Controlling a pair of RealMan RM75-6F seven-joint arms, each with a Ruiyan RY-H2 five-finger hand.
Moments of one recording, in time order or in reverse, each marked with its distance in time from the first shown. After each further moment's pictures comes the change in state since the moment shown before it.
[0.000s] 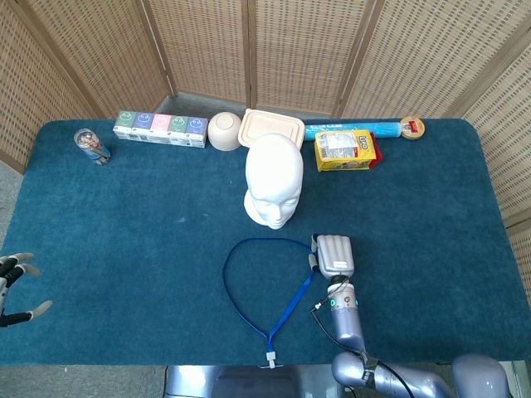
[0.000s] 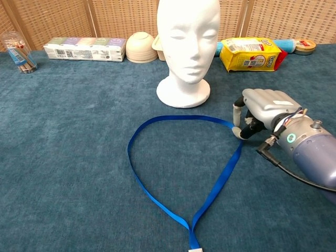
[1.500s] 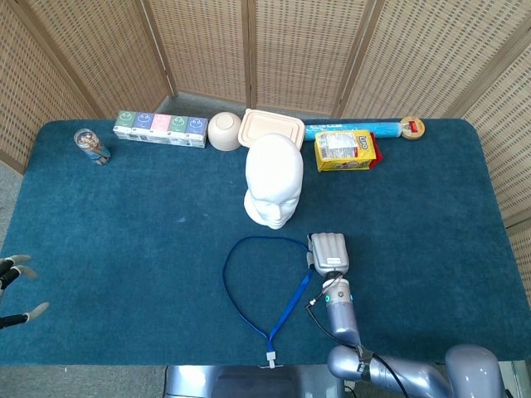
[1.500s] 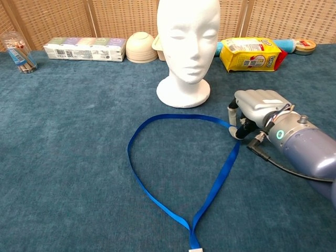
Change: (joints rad) left arm 0.006 0.000 0.007 0.027 0.002 0.003 -0.049; right arm 0.072 -0.001 -0.001 0.015 0.091 -0.019 -0.080
